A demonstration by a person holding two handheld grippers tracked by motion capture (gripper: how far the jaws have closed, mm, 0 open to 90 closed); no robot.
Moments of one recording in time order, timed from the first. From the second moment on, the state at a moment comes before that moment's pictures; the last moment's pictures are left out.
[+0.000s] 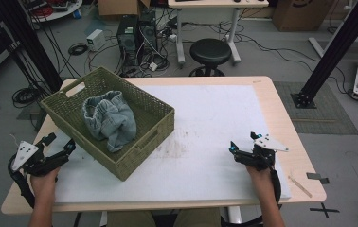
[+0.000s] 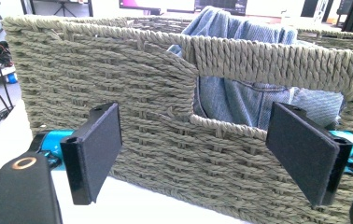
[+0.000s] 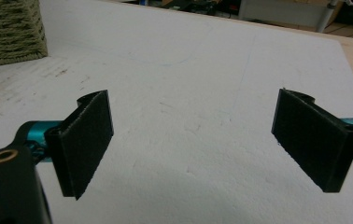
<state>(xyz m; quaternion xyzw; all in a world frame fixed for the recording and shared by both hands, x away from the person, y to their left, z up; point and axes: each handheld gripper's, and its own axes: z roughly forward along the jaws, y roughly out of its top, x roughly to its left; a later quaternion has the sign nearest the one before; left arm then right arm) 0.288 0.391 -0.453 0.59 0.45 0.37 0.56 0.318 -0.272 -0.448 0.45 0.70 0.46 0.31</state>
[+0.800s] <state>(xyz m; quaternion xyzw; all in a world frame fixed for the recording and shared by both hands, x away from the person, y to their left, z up) 0.284 0.392 -0.450 0.57 0.46 0.37 0.57 0.318 -0.272 -0.448 0.45 0.70 0.46 0.31</state>
